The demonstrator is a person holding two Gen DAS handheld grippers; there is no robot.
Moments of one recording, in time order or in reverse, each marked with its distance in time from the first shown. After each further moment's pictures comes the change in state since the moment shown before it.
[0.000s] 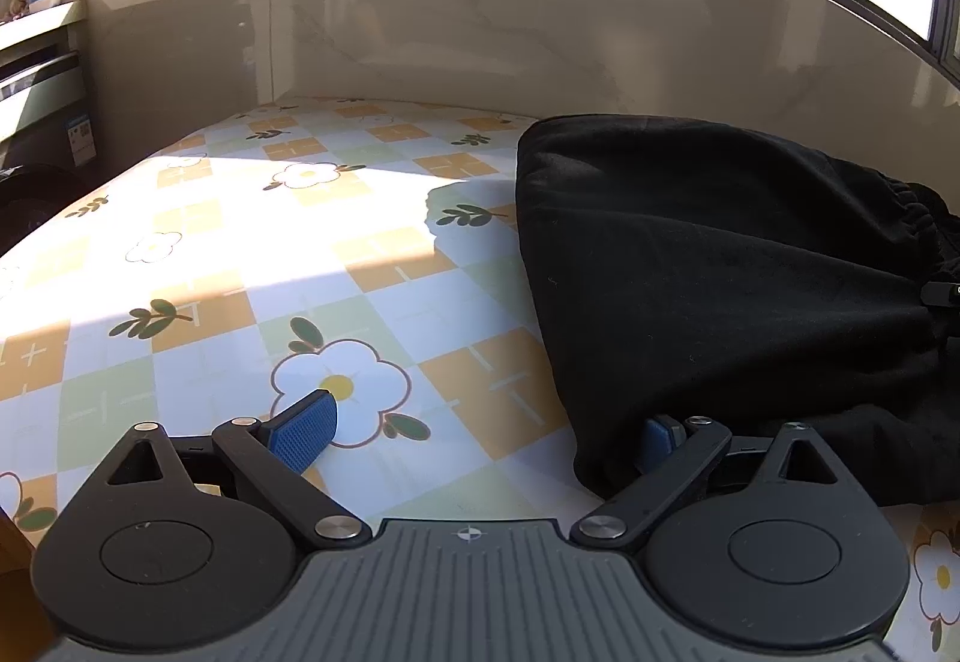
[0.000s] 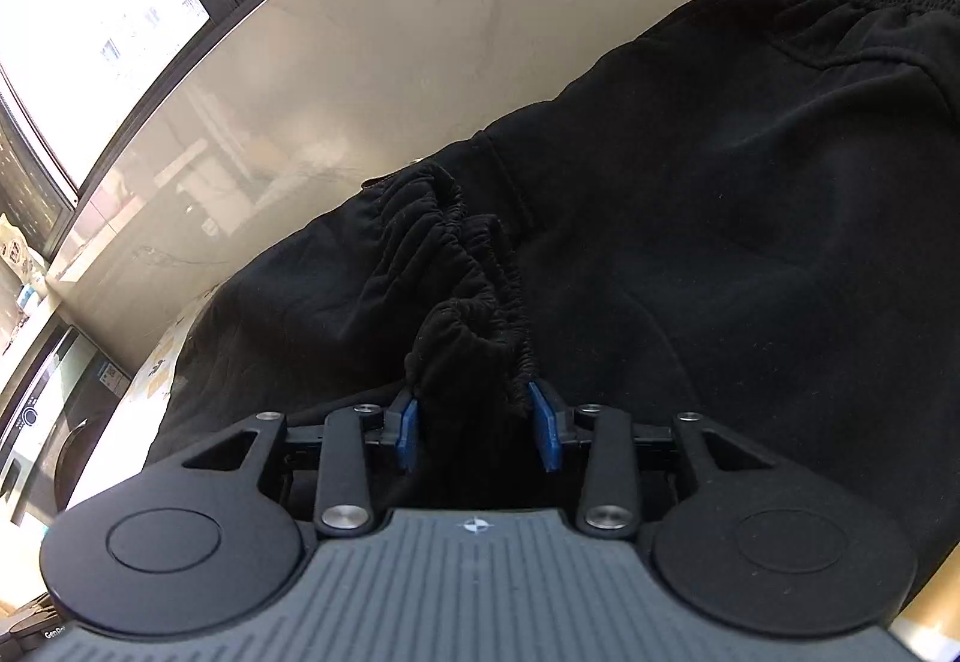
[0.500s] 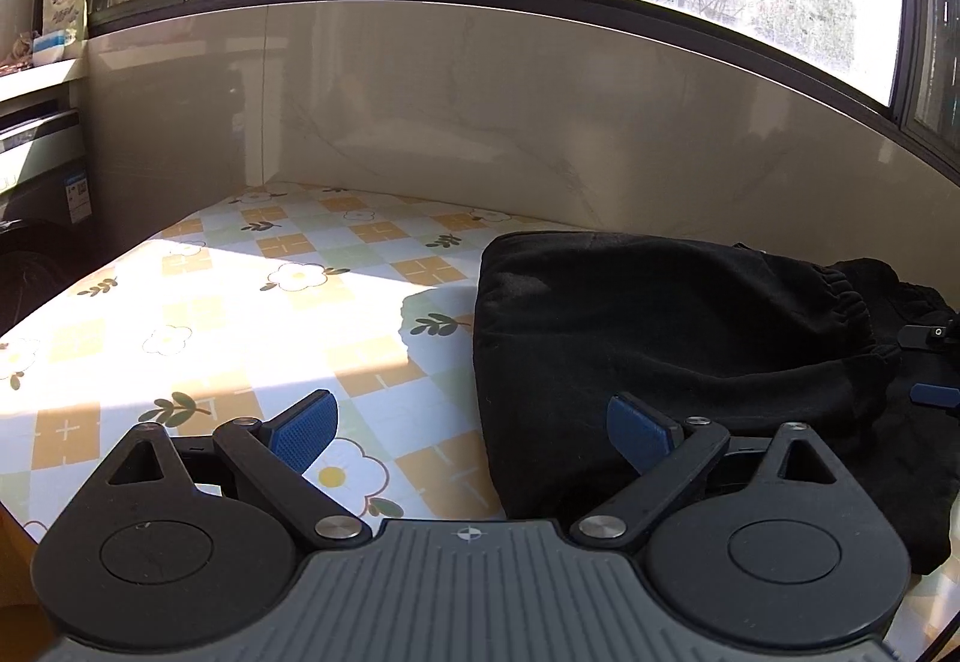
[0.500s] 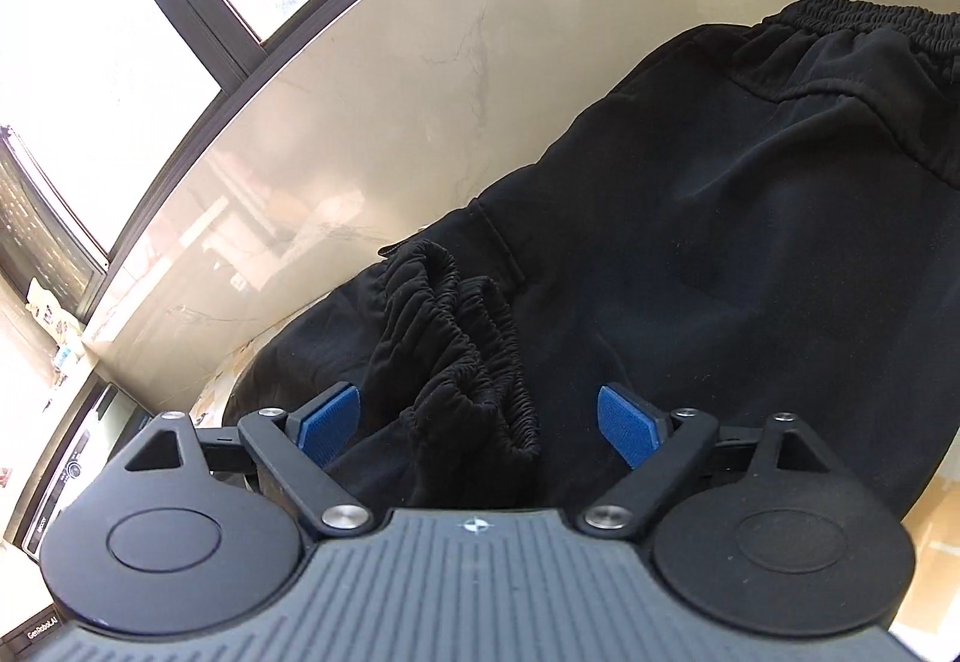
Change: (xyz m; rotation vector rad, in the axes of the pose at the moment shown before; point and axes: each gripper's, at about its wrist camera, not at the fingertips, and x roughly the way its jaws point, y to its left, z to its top) left arm -0.056 -0.007 0.029 -0.005 -0.153 -0.040; right arm -0.043 -0.020 0.018 0.079 -0.074 0.072
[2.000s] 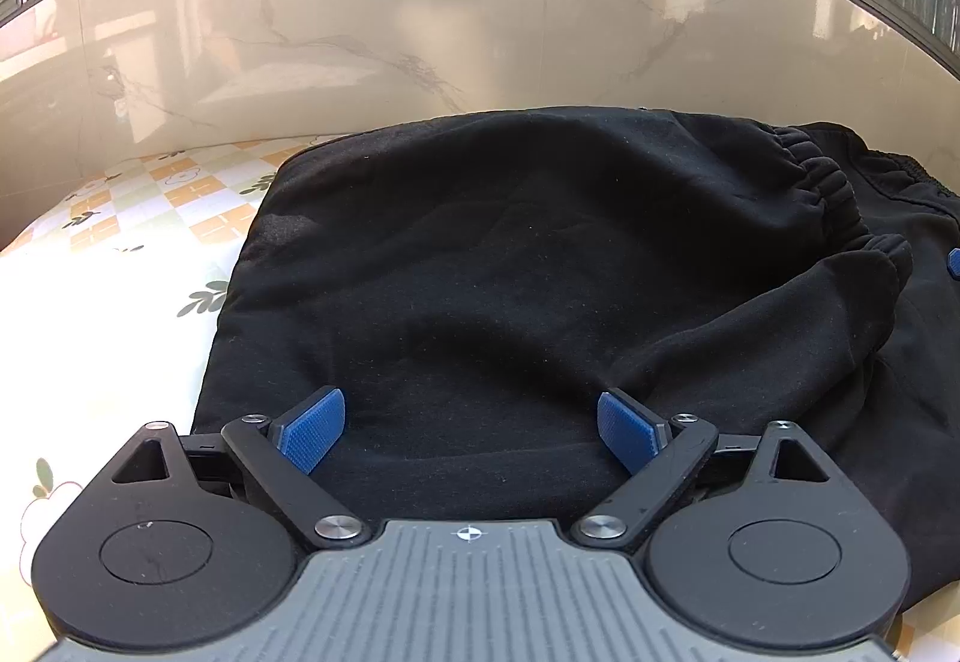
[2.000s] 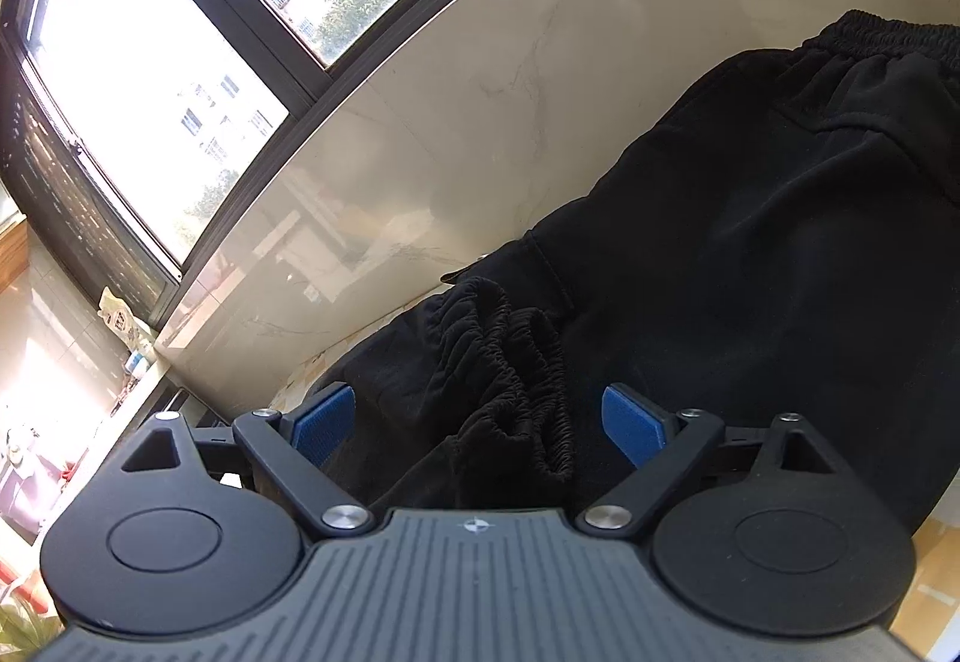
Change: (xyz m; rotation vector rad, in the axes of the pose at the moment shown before) left arm 0.120 -0.100 -0.020 0.179 0.159 -0.112; right arm -0.011 -0.014 0.014 -0.013 0.002 0.137
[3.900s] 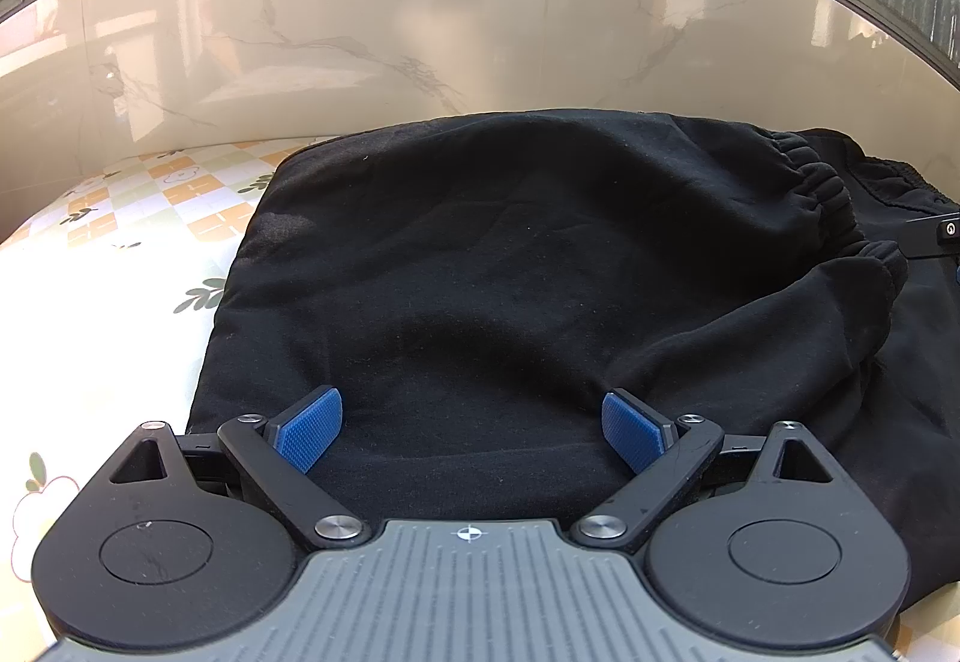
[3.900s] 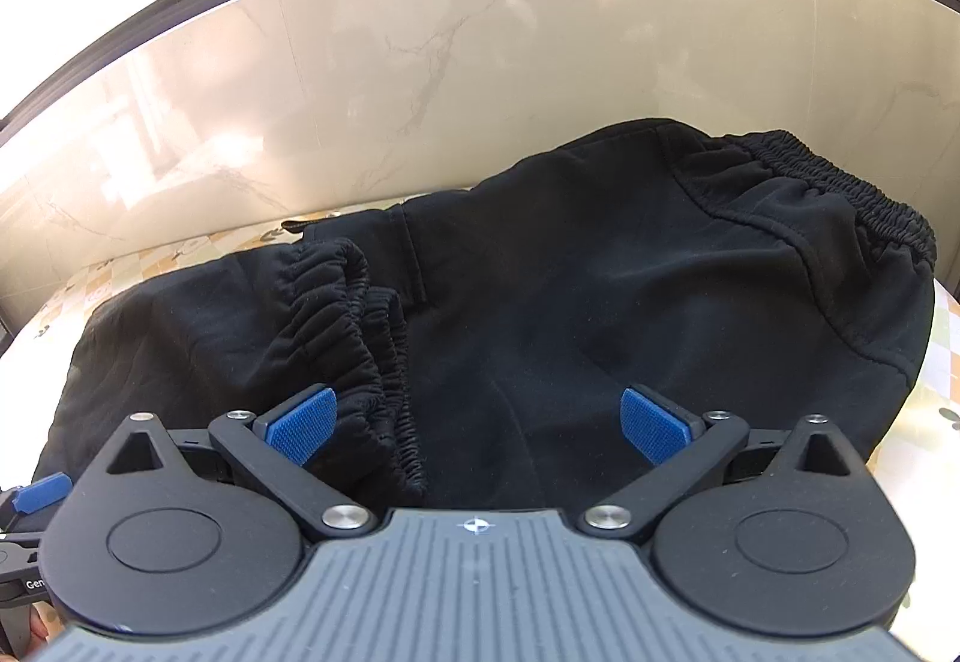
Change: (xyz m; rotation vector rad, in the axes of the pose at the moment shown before) left arm 0.001 0.000 -0.002 -0.006 -0.005 -0.003; right arm 0.031 0.053 -0.004 -0.298 0.007 -0.460
